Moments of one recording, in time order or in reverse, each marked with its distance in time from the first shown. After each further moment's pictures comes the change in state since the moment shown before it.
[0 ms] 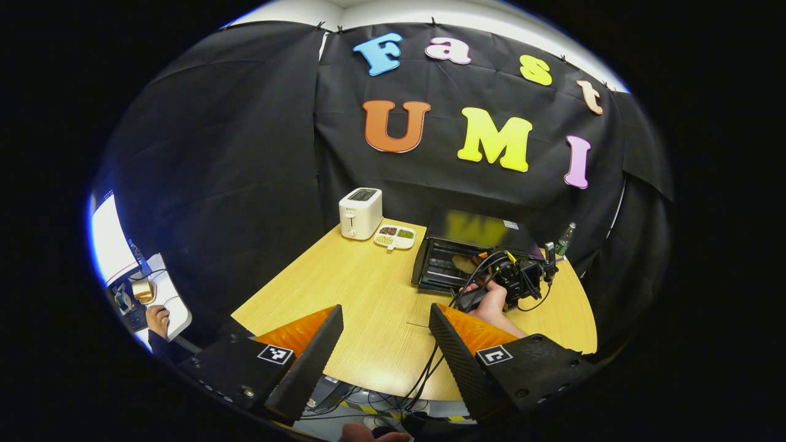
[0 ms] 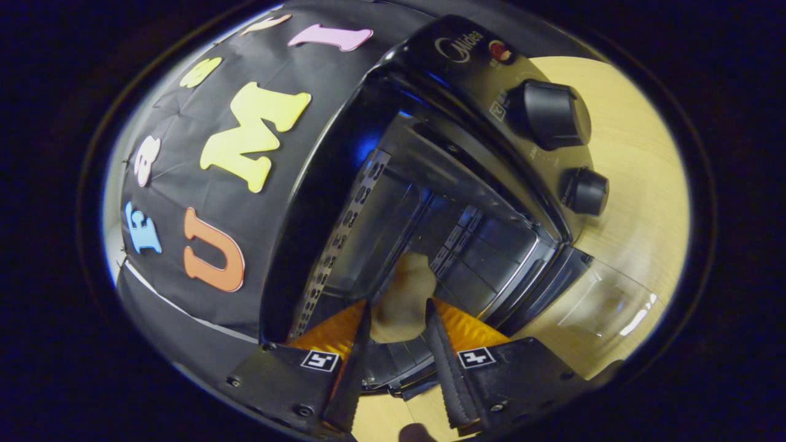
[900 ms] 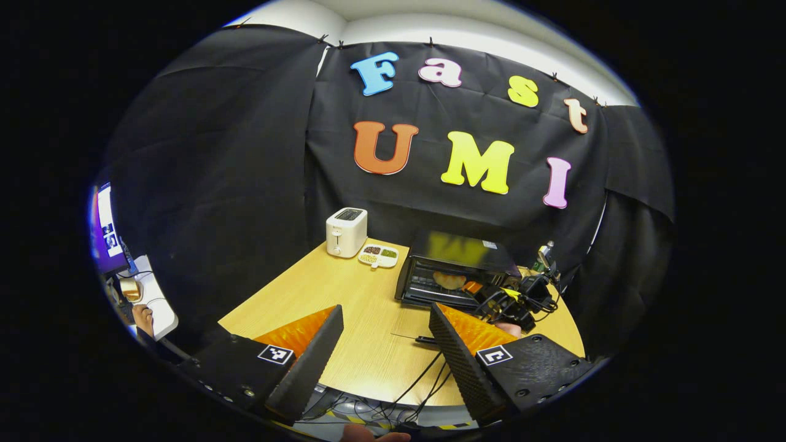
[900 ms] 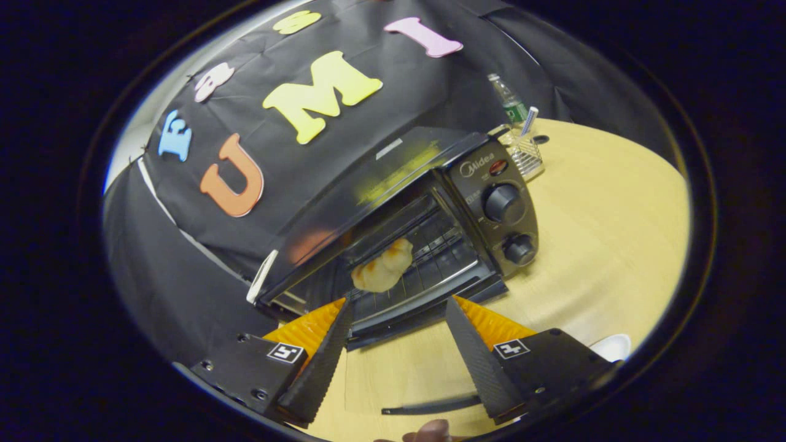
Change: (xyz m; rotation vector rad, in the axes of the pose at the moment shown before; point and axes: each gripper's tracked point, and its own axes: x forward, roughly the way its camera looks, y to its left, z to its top) left arm -0.026 -0.005 0.012 -0.034 -0.128 -0.101; right arm -0.127 -0.019 -0.002 -0.450 0.061 -0.004
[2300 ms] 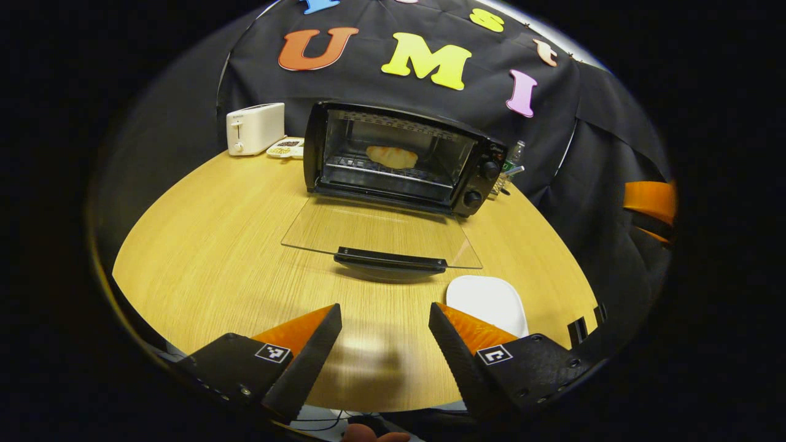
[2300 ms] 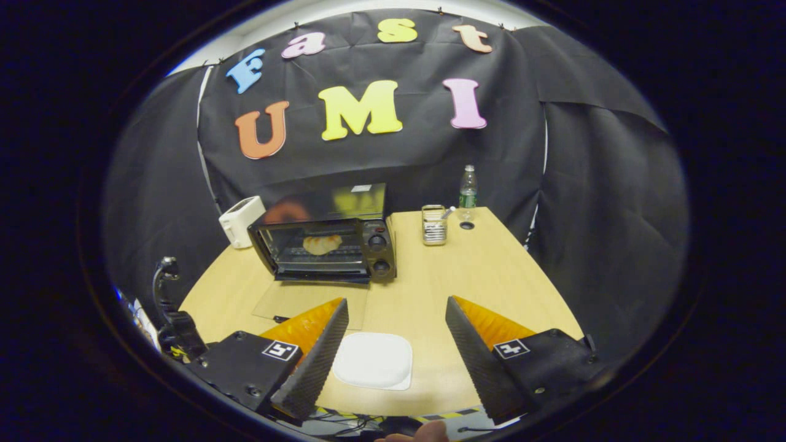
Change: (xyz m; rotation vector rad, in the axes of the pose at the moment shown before) left arm 0.146 -0.103 -0.237 0.071 0.383 -0.268; right arm -0.240 -0.107 0.053 -0.499 -0.058 -0.252
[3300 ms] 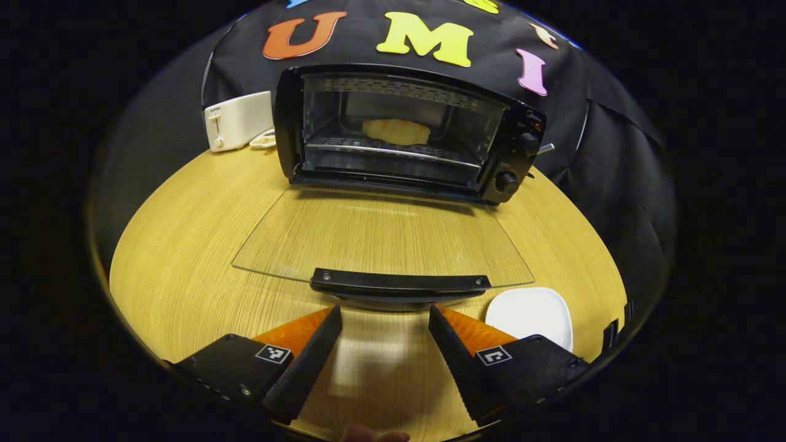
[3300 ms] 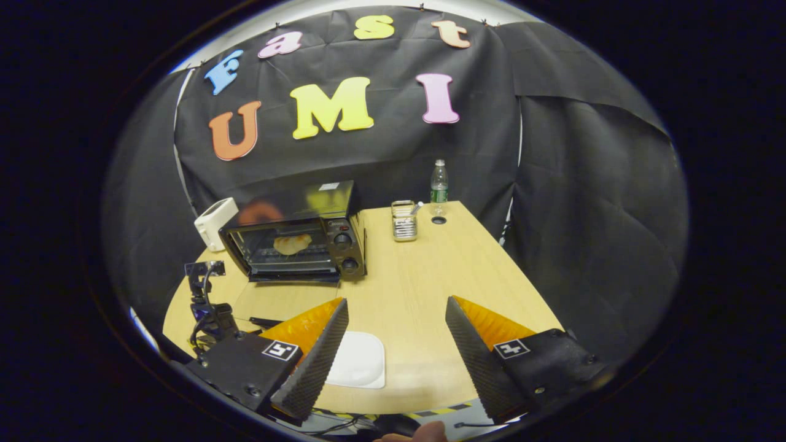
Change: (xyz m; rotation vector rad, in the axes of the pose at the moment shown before) left arm 0.084 0.004 -0.002 0.065 0.060 0.027; right arm 0.001 -0.025 0.002 0.032 0.015 -0.085
